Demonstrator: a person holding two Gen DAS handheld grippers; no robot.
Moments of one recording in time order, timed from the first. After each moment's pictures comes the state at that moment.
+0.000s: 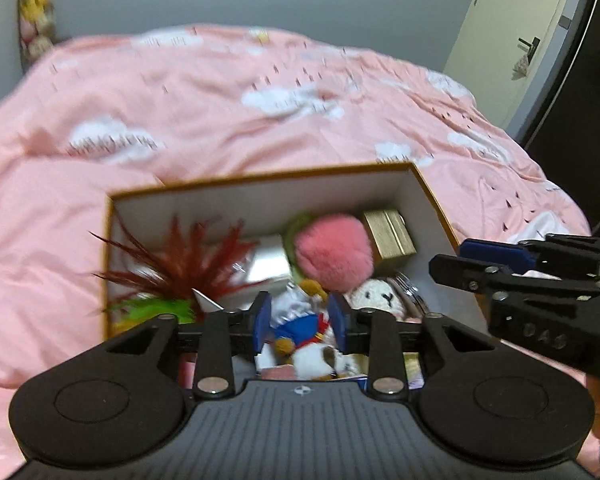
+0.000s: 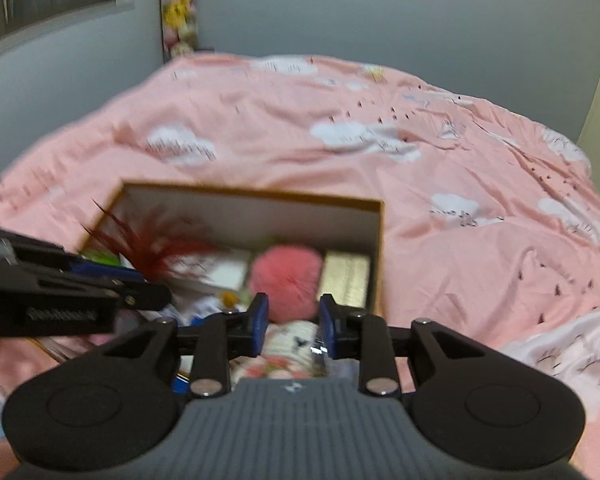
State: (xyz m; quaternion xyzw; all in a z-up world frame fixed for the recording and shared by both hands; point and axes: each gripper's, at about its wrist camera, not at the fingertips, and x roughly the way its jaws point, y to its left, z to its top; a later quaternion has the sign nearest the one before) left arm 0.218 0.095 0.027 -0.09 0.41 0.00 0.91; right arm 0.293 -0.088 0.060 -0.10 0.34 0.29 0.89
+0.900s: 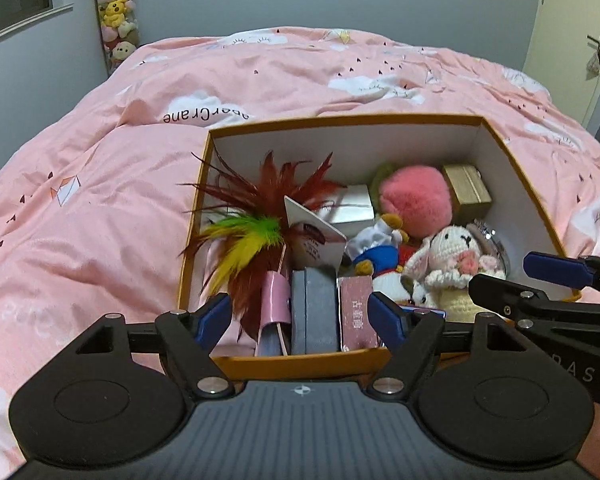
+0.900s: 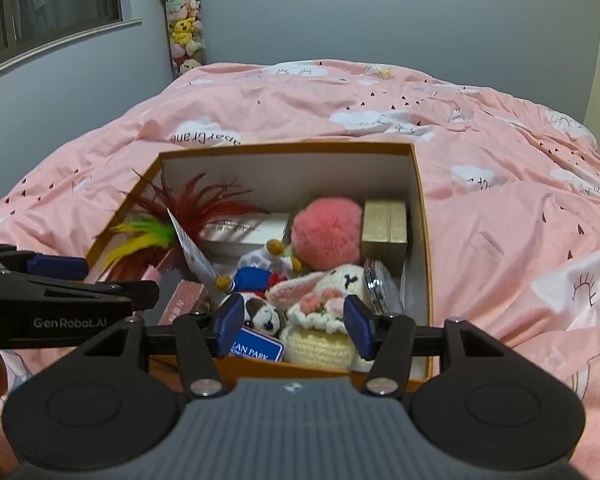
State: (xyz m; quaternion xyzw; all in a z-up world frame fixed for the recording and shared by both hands) left arm 0.161 0.084 -0.008 -0.06 0.41 0.13 0.90; right arm 0.242 -0.093 0.012 -0.09 0.34 0.29 0.89
